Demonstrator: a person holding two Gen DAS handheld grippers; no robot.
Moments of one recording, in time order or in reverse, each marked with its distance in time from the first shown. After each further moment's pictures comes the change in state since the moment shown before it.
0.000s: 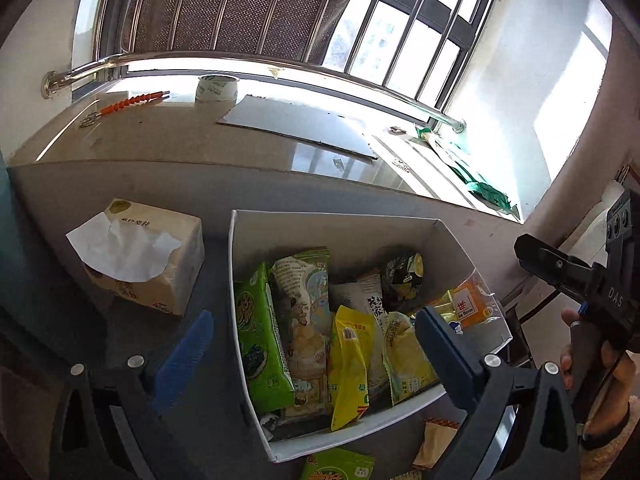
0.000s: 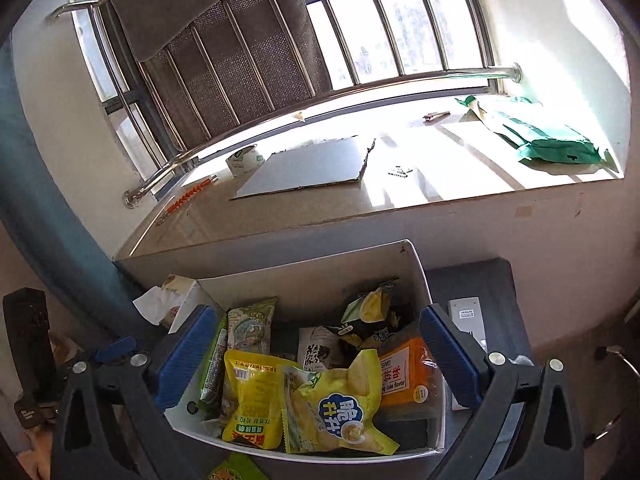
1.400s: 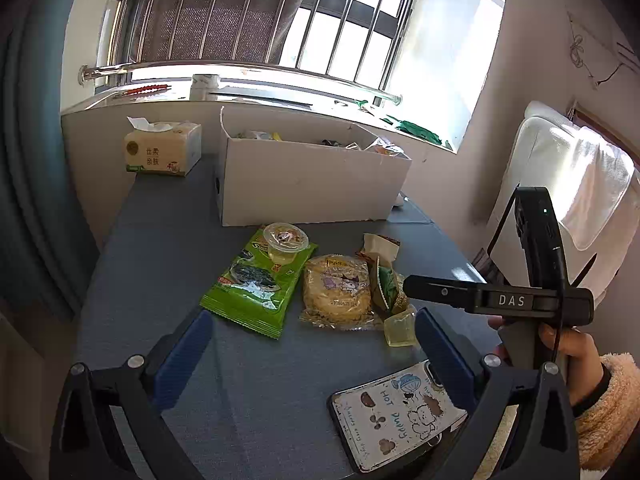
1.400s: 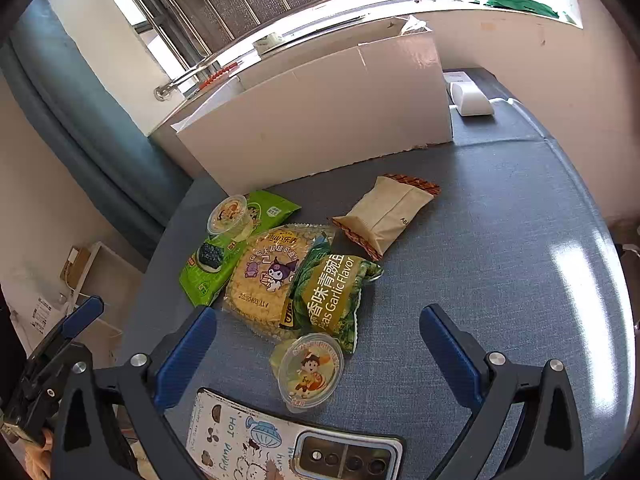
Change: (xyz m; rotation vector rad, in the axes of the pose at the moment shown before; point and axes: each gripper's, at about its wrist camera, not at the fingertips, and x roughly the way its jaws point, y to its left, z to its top) left arm -0.138 -0.042 -0.258 0.097 -0.084 -0.050; right arm -0.066 0.006 -0.256 0.027 0.229 0.072
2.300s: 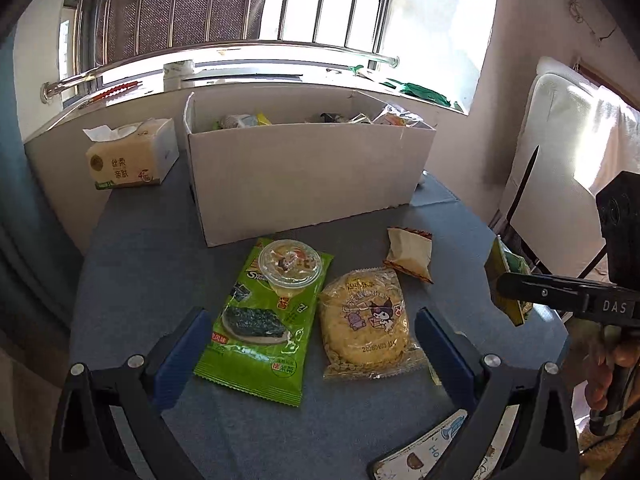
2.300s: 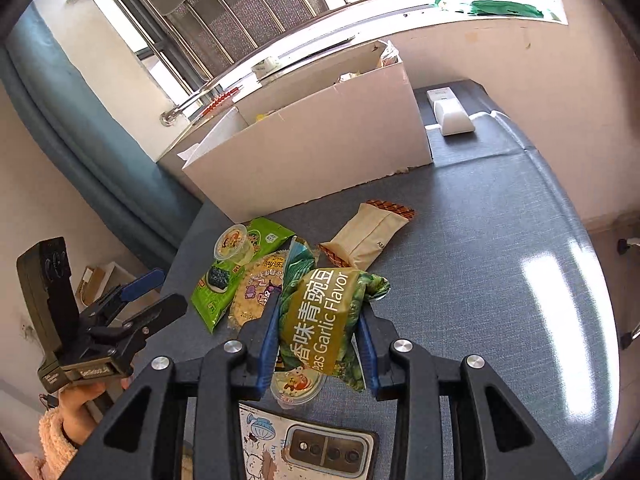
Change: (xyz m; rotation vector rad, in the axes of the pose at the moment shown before) left arm 0.089 0.000 0.043 0.137 0.124 0.048; right arm -0.043 -0.024 -0.001 0.050 -0.066 0.051
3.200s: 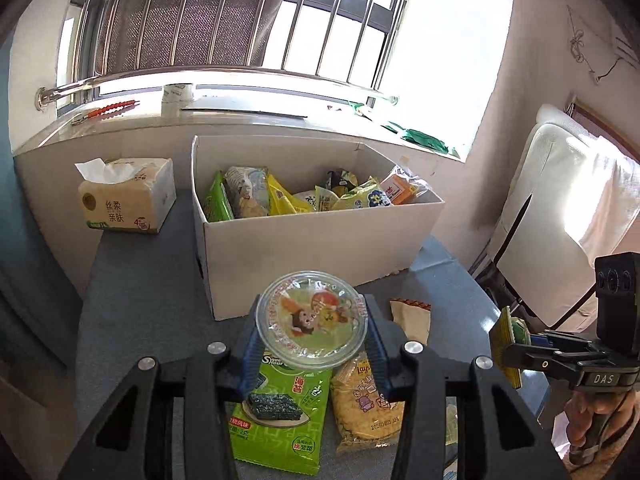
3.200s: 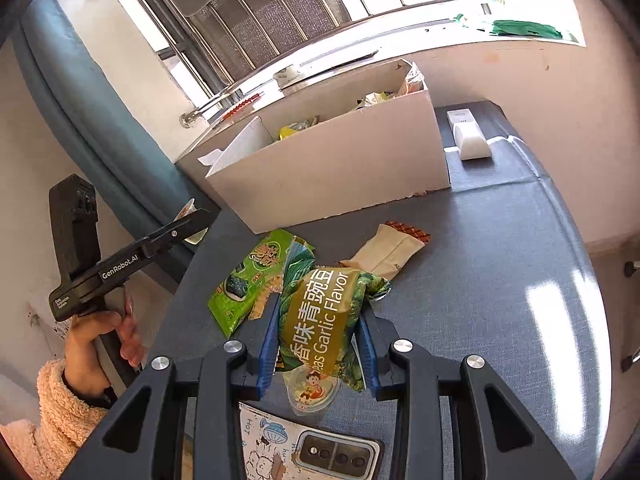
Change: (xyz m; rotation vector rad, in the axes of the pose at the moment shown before) left arm -0.017 0.041 0.057 -0.089 -0.122 -0.105; right arm -0.003 0.017 0.023 -0.082 -0.029 0.048
